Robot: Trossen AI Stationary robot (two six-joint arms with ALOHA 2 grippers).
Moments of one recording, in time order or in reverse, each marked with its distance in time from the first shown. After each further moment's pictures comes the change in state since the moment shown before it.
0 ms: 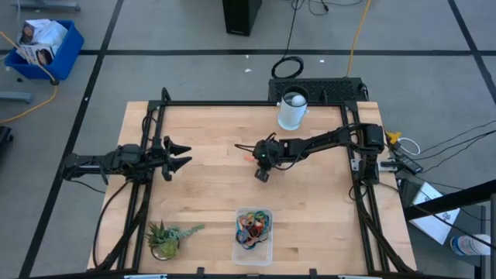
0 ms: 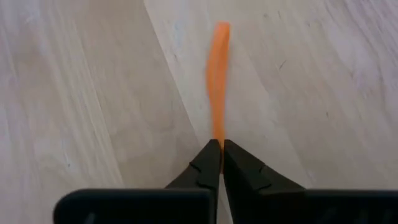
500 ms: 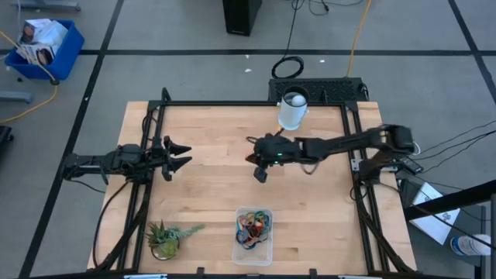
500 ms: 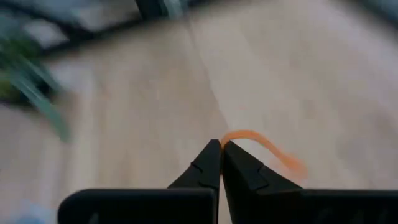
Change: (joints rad) left arm 0.000 0.000 0.000 0.001 0.000 0.000; right arm 0.092 -0.283 -0.004 0.172 0.007 0.044
